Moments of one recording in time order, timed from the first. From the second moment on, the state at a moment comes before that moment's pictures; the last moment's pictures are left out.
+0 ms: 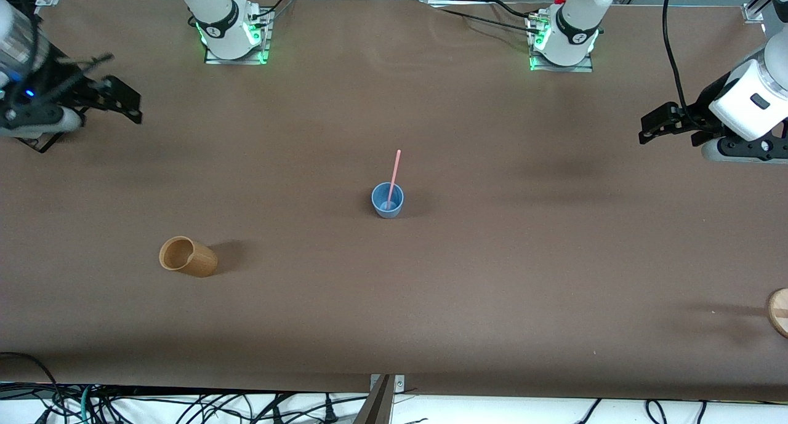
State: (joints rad) left arm -0.01 0.06 -0.05 -1.55 -0.04 1.53 -0.06; right arm 0.21 -0.05 -0.11 -1.60 -0.03 1.55 -0.03
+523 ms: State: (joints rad) left arm -0.01 0.06 -0.05 -1.55 -0.04 1.53 -0.06; right arm 0.19 -0.10 -0.10 -1.67 -0.04 1.57 -0.10
